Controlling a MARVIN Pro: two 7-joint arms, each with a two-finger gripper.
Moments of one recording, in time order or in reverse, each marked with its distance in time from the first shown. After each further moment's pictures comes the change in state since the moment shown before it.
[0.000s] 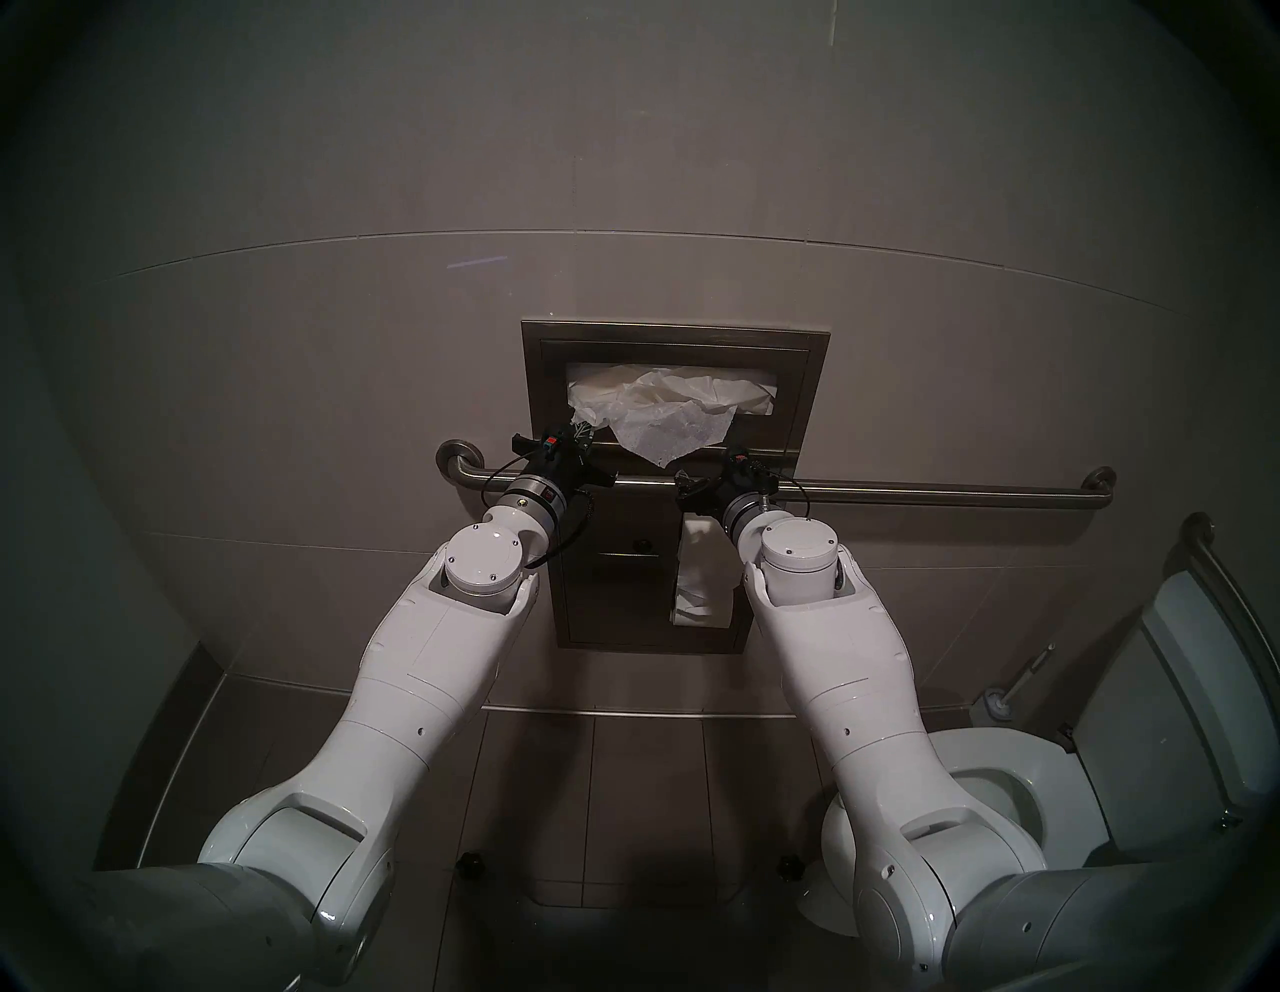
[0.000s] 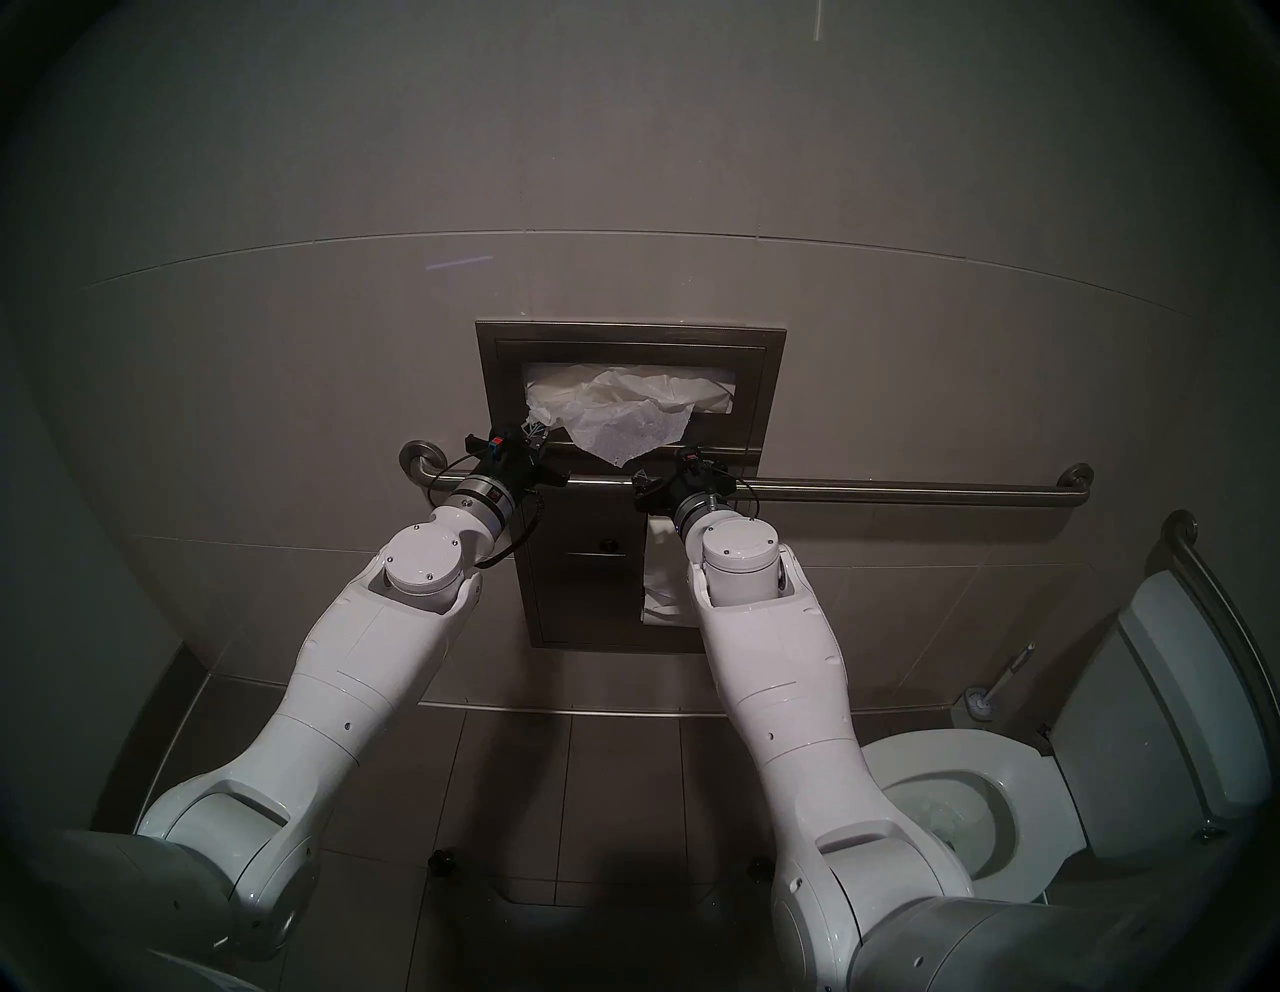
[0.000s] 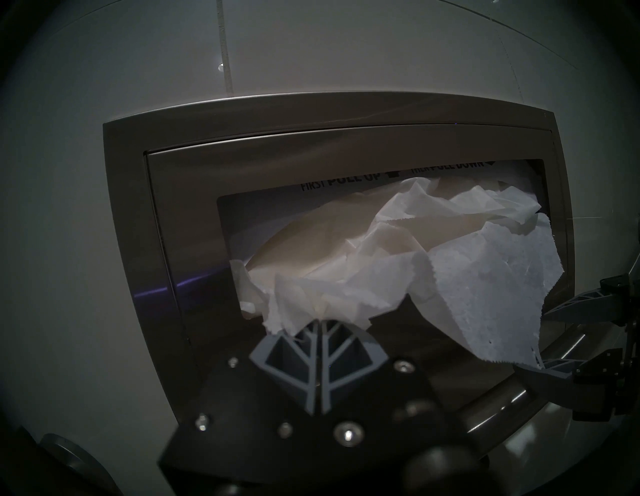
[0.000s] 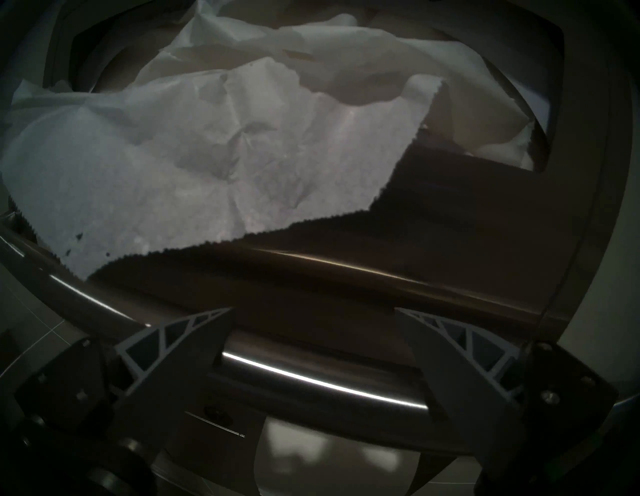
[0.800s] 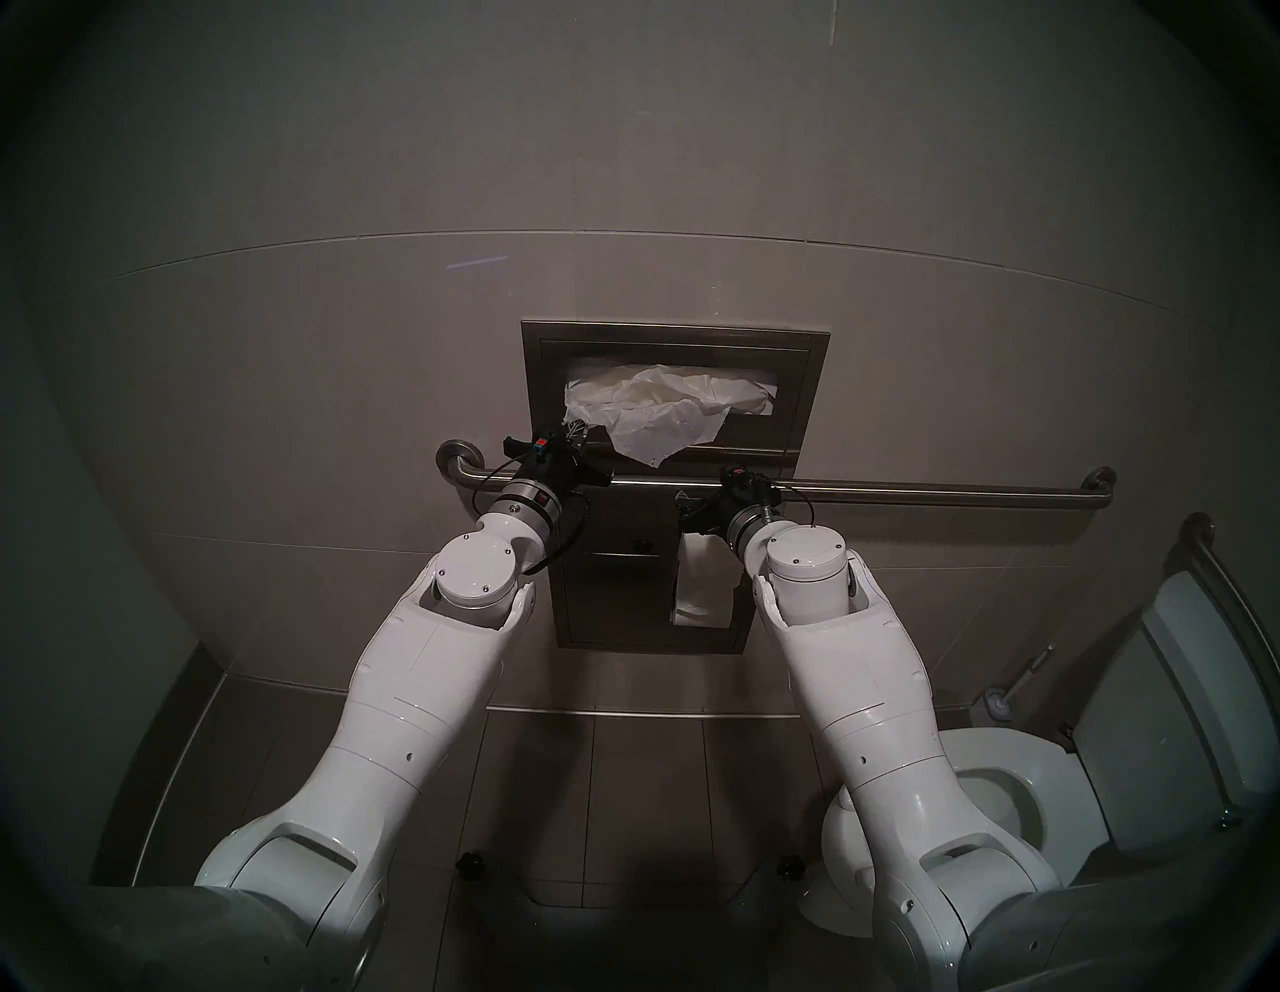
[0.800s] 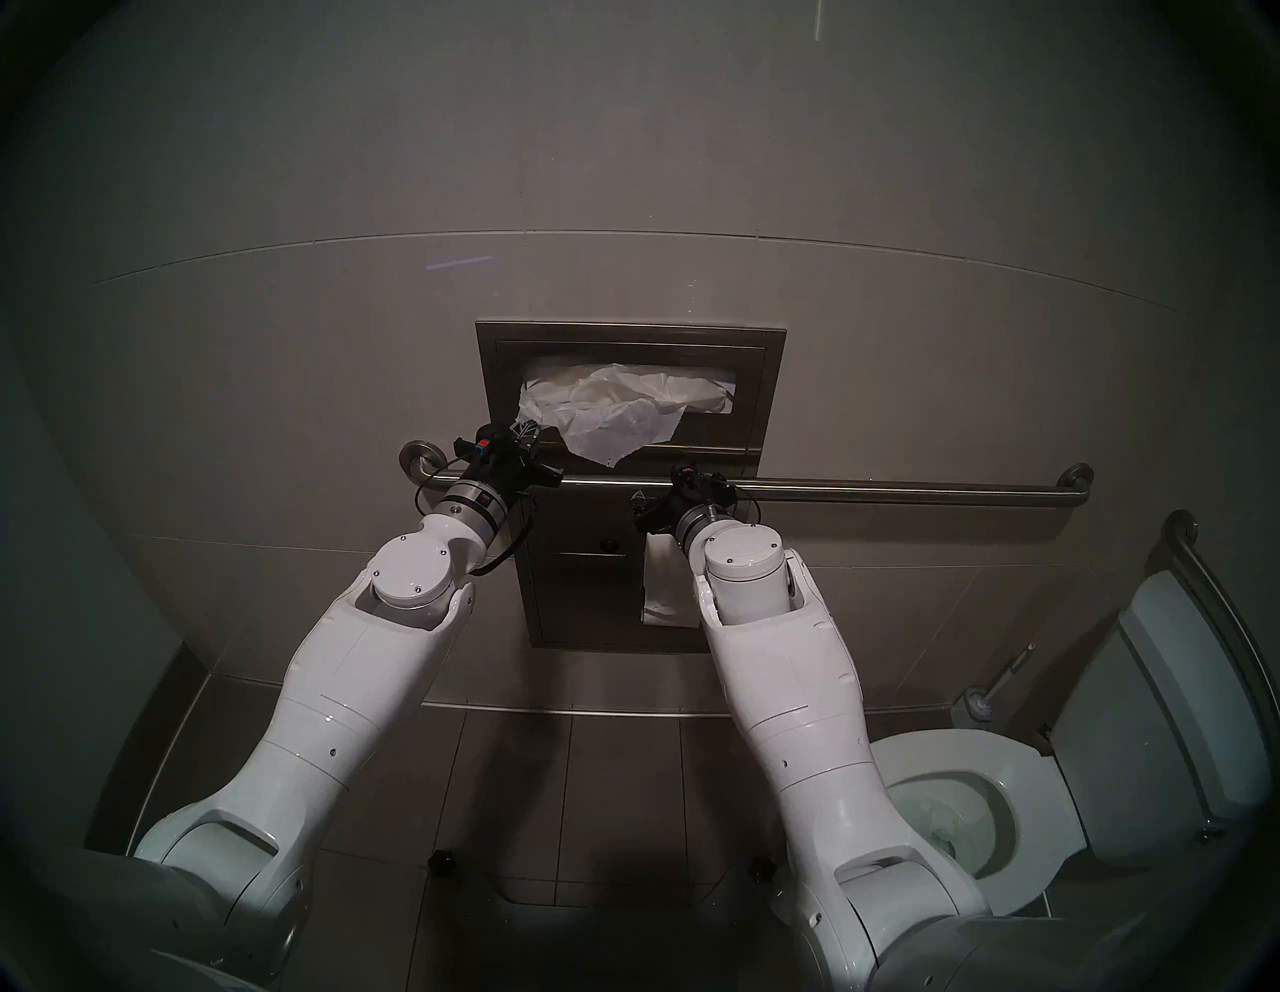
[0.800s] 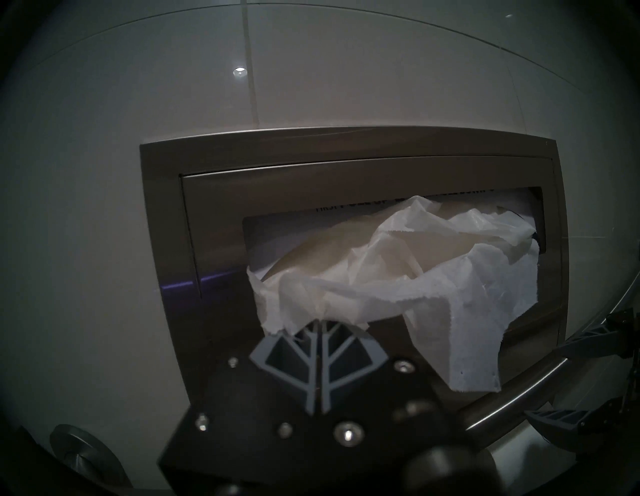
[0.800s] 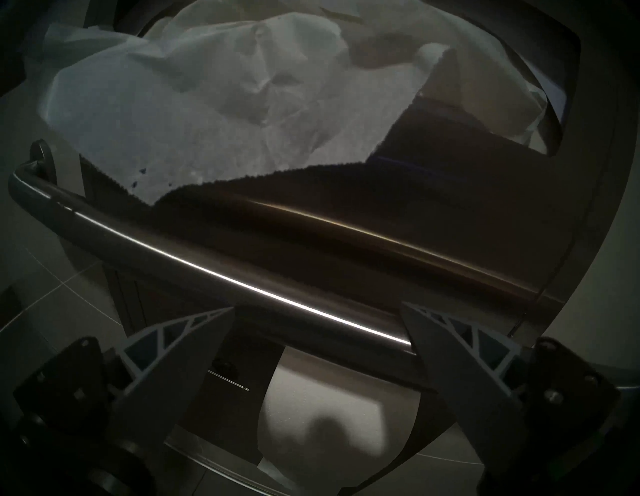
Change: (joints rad) left arm 0.096 0.023 -0.025 -0.149 -0.037 0.036 0.026; right arm -0.047 0.039 -0.044 -0.089 -0.035 0.106 0.043
